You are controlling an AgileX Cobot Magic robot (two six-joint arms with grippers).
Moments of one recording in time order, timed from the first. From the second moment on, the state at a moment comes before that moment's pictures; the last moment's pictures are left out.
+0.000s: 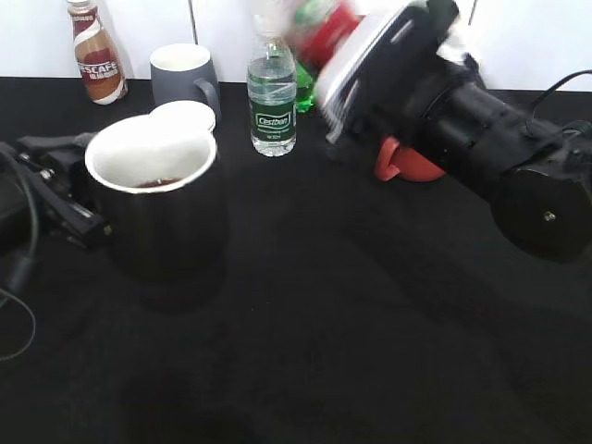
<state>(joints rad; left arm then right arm) -0.37 1.40 -0.29 0.32 -0.98 -0.19 0.61 1.73 -0.77 -0.06 -0.97 -0.53</state>
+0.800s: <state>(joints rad) -0.04 1.93 -0.73 0.02 -1.06 -0.04 0.23 1.34 -0.61 0.17 -0.70 -0.10</state>
